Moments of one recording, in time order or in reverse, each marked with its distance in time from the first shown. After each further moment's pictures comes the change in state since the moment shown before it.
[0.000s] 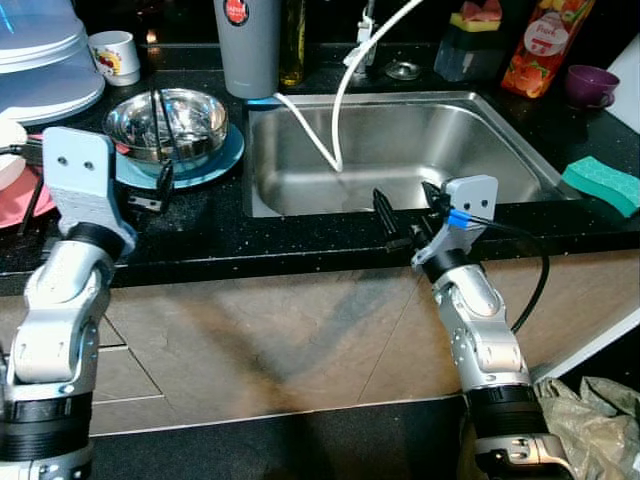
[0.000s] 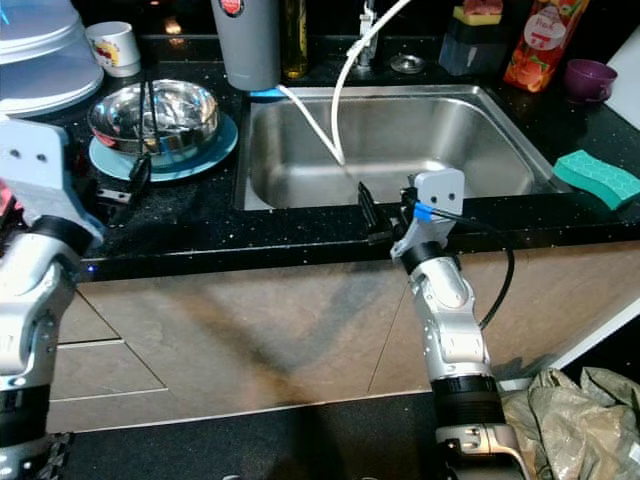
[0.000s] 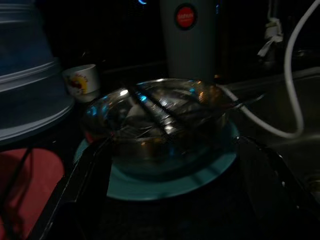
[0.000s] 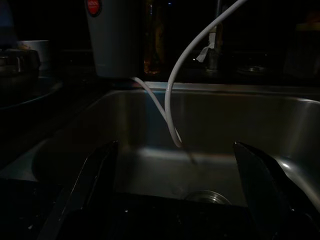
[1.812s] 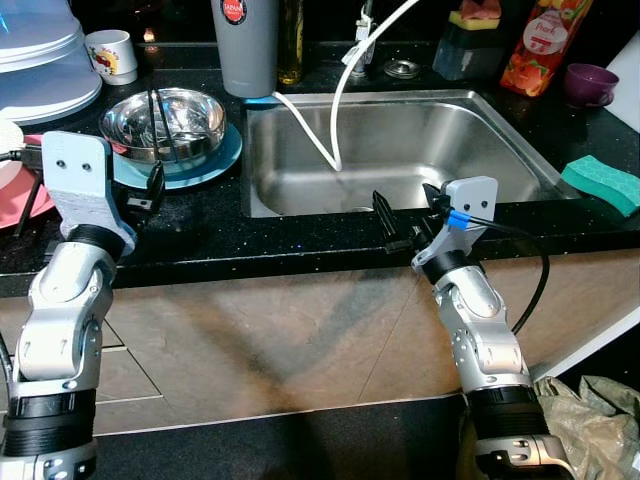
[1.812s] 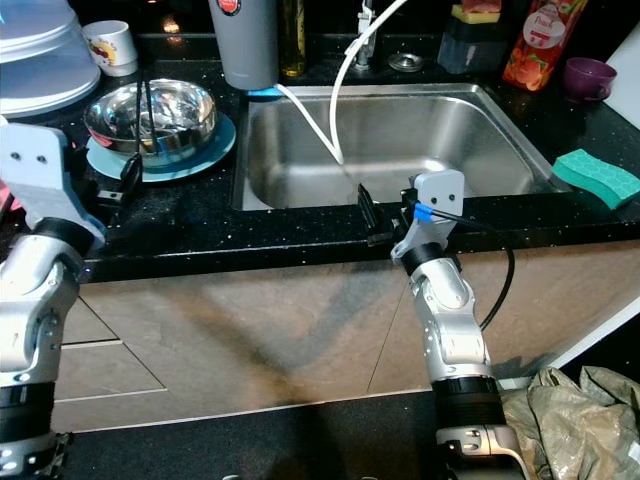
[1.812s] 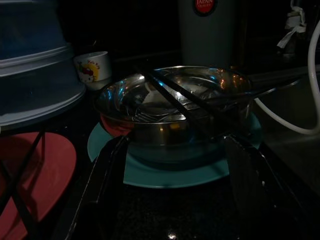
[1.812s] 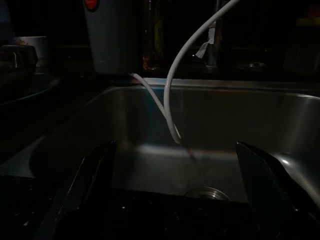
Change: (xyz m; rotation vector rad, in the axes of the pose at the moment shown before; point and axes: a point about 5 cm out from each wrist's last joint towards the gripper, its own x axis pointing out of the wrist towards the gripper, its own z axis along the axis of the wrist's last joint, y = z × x) left arm -0.003 0.013 -0.013 -0.005 0.035 0.056; right arm -0.001 0.000 -0.001 0.001 0.012 -0.002
